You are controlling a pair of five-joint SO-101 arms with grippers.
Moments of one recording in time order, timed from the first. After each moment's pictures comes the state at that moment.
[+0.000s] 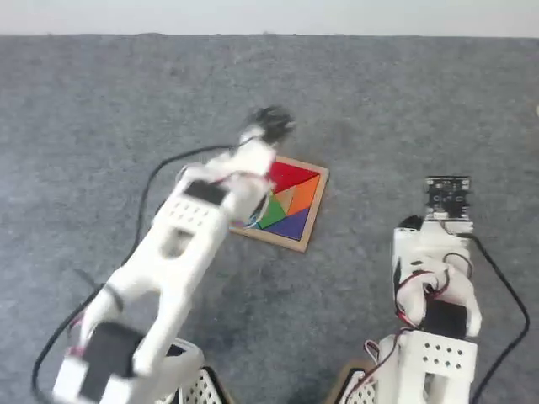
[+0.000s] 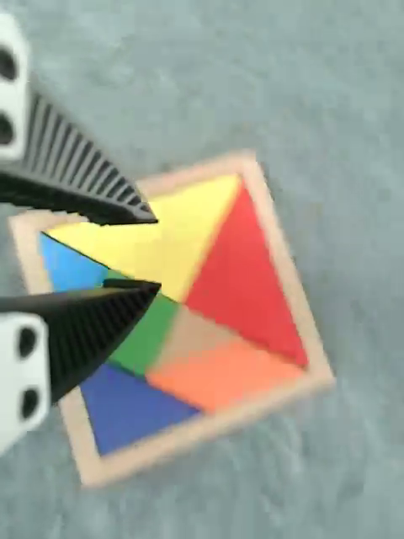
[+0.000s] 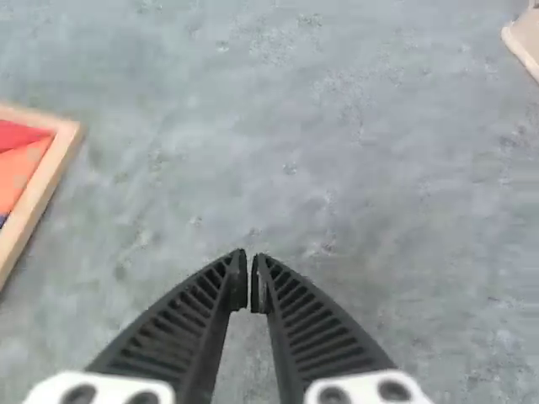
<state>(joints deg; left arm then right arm) 11.4 -15.8 46.5 37.7 -11.1 6.6 -77.9 78.6 48.0 10.3</state>
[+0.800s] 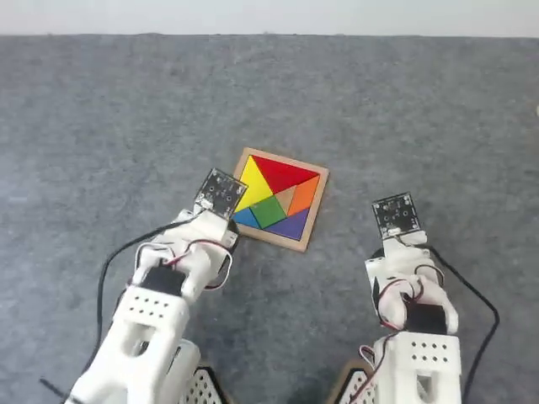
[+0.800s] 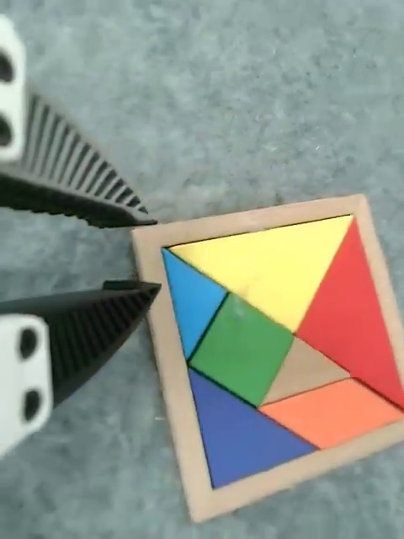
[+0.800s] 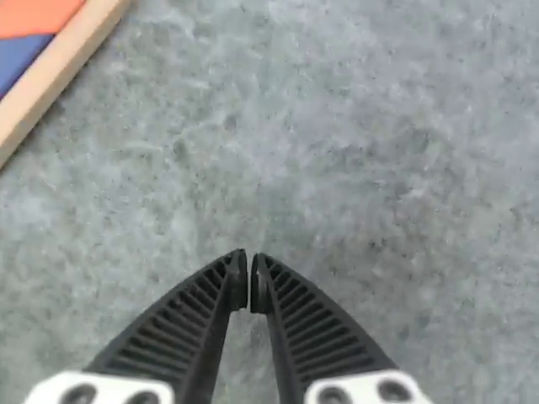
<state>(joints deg) 6.9 -52.7 81.1 33.0 -10.8 0.4 -78.2 89.9 48.0 18.3</state>
